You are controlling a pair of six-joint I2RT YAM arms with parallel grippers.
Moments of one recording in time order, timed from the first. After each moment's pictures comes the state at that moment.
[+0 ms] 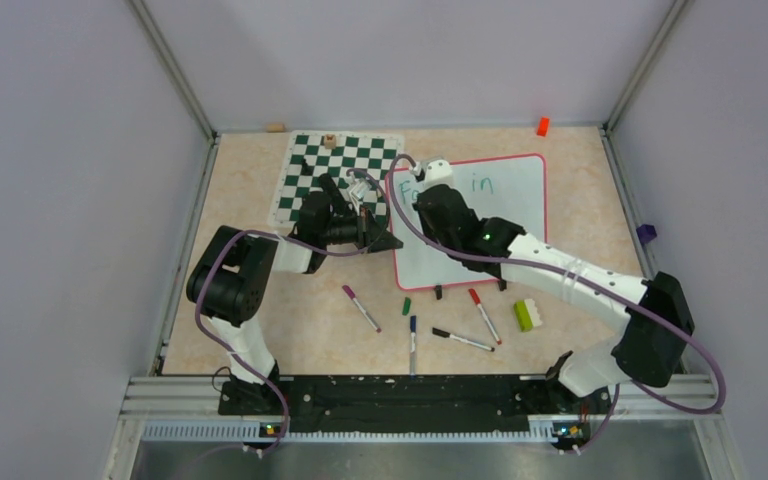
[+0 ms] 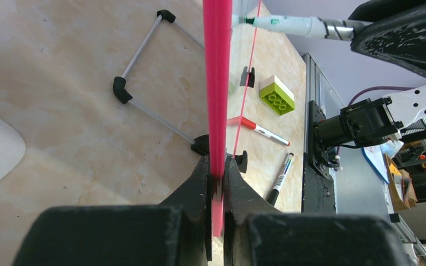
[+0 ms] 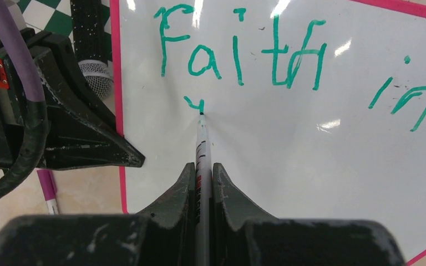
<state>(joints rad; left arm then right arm) -0.35 1.82 0.77 0.79 1.01 -0.55 0.89 1.44 1.20 -0.37 0.52 0.24</state>
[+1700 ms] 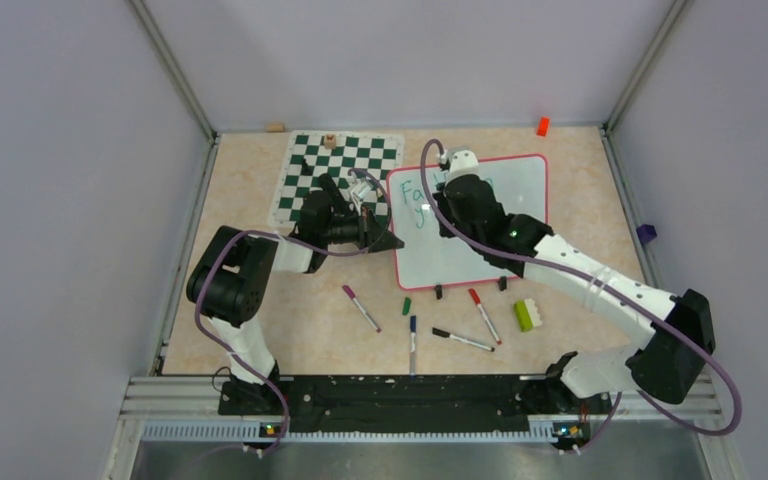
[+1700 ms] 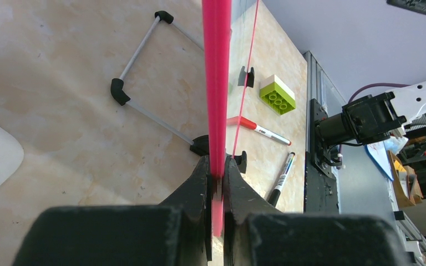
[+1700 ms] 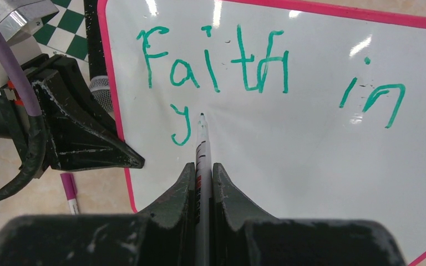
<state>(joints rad) -0.35 1.82 0.78 0.78 1.01 -0.53 0.80 1.33 1.16 -0.37 0.41 0.28</state>
